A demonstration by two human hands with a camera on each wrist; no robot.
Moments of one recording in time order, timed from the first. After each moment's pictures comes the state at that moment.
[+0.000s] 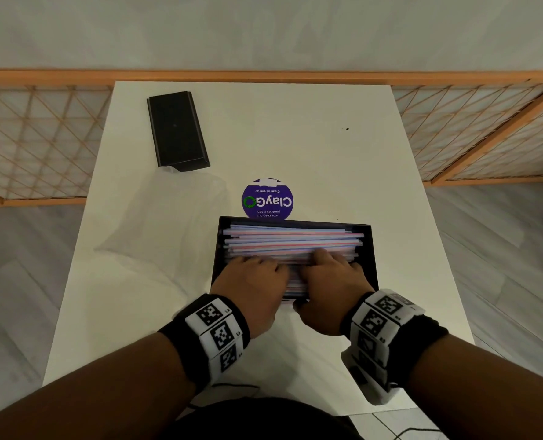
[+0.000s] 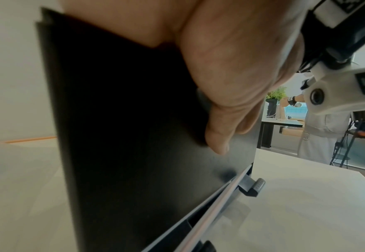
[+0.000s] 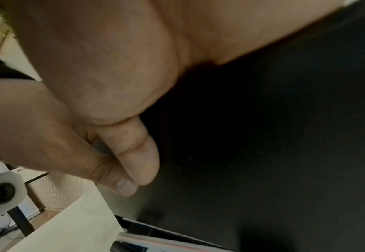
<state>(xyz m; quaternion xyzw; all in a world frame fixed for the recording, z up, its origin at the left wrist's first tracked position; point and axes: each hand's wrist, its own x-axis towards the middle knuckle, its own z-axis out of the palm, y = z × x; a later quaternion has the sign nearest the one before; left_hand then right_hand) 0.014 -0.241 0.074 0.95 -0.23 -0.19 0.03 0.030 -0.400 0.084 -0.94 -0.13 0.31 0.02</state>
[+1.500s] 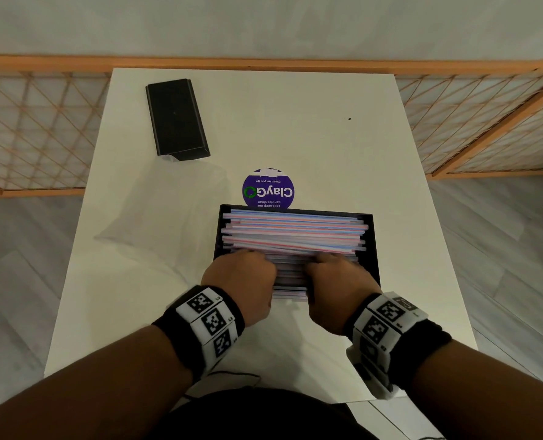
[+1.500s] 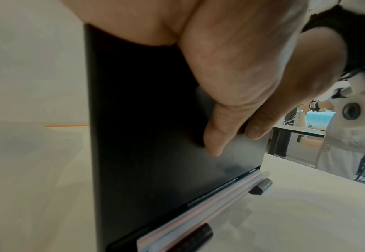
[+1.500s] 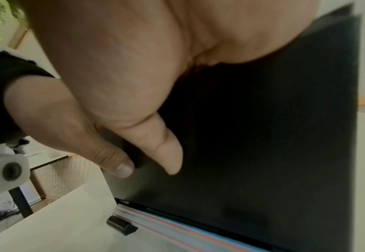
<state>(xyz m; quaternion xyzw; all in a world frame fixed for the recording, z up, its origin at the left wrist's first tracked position) 0.010 -0.234 0.065 0.96 -0.19 -0.19 0.02 0.019 -0.407 0.086 -0.94 -0.15 0.29 0.04</state>
